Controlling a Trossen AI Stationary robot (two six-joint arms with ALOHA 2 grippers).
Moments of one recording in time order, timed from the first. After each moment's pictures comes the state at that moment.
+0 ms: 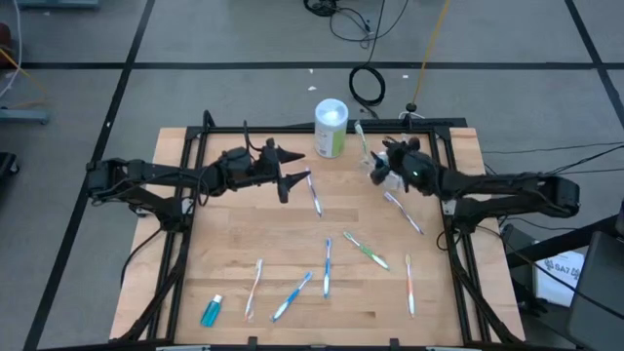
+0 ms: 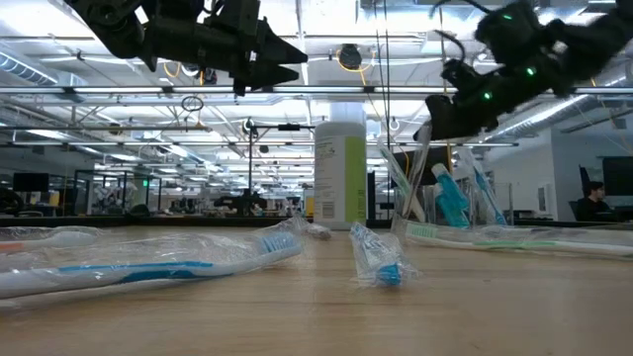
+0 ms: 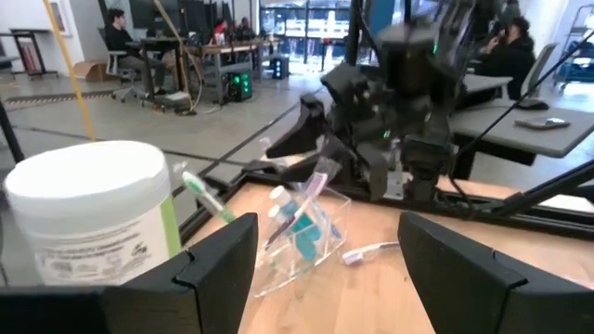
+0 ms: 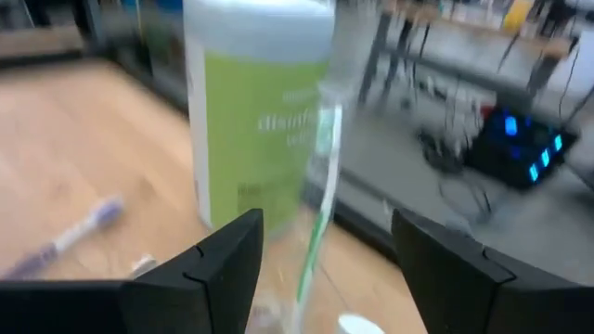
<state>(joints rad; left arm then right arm) 0.22 1.34 0.68 0.63 -0.03 -0.02 -0.37 1.06 0.42 0.31 0.52 0.03</state>
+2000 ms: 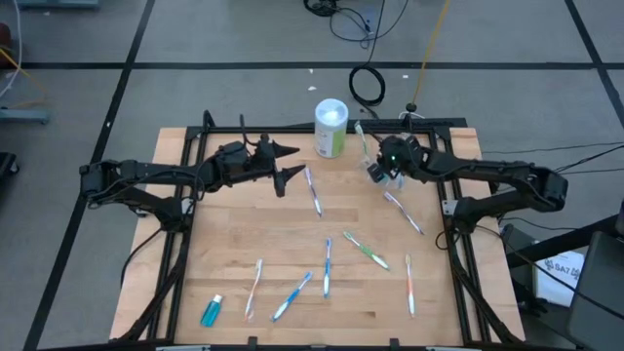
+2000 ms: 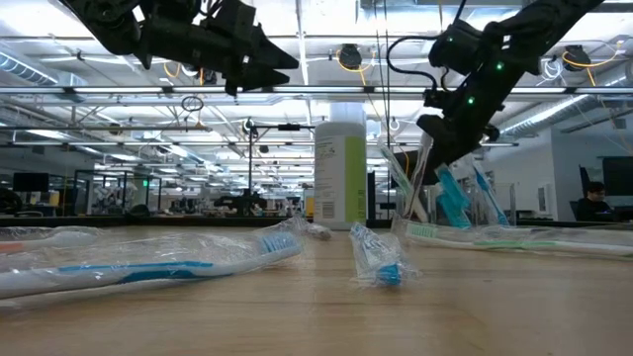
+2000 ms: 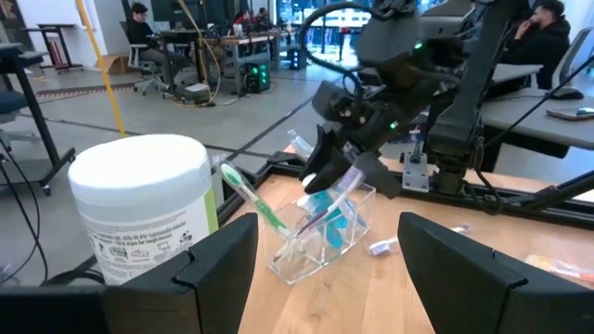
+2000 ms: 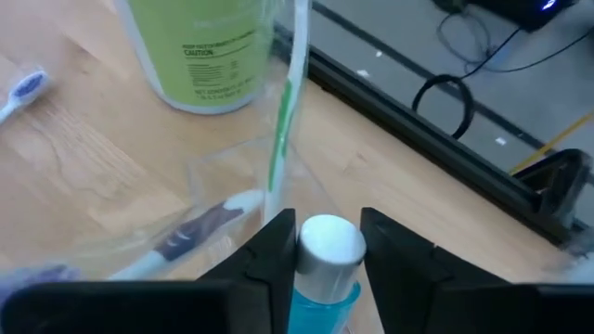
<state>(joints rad) 0.27 1.29 0.68 0.54 -0.03 0.00 -0.45 1.22 0.69 -0.28 0.42 0.26</state>
